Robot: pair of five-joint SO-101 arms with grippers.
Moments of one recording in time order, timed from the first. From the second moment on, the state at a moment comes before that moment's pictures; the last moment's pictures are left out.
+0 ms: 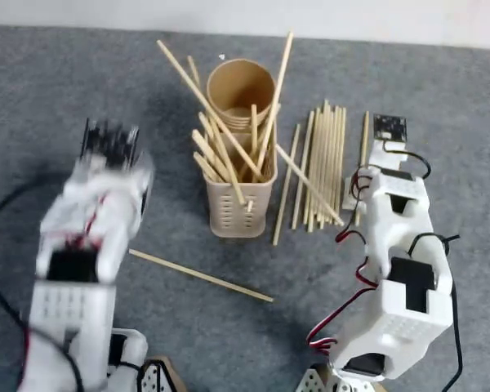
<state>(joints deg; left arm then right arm) -3.4 -51.6 47.6 42.4 -7.3 3.8 13.4 25.4 39.3 7.3</state>
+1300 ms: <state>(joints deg) -5.2 18.9 -35.2 73.5 -7.5 3.8 13.5 25.1 39.3 7.2</state>
